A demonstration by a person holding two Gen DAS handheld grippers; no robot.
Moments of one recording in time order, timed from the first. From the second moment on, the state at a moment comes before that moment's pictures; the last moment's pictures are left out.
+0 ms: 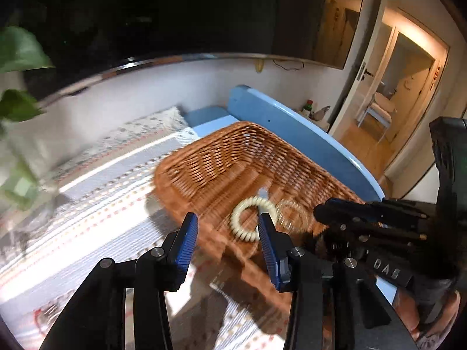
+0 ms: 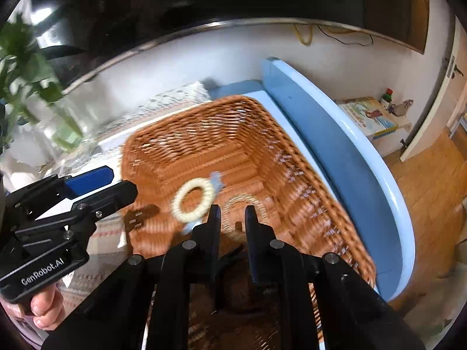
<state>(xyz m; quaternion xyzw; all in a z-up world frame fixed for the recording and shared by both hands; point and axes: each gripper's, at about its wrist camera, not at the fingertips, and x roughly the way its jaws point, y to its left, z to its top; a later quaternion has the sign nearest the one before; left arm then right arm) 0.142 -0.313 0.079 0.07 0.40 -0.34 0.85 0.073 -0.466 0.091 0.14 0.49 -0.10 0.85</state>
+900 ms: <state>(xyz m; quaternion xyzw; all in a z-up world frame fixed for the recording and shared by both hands) 0.017 0.036 0.070 -0.08 0.39 -0.18 0.90 0.040 -0.206 0.118 0.07 0.49 0.10 0.86</state>
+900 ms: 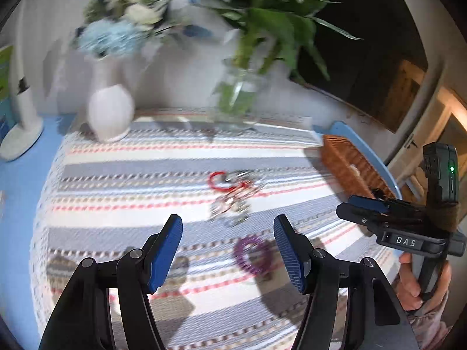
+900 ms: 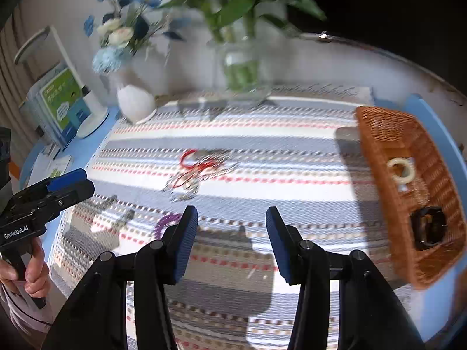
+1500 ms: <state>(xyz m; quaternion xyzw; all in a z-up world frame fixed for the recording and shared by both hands) 0.020 0.023 0.009 -0.05 0.44 -0.22 0.87 0.045 -0.167 0.059 0.07 0.54 0.13 0.83</state>
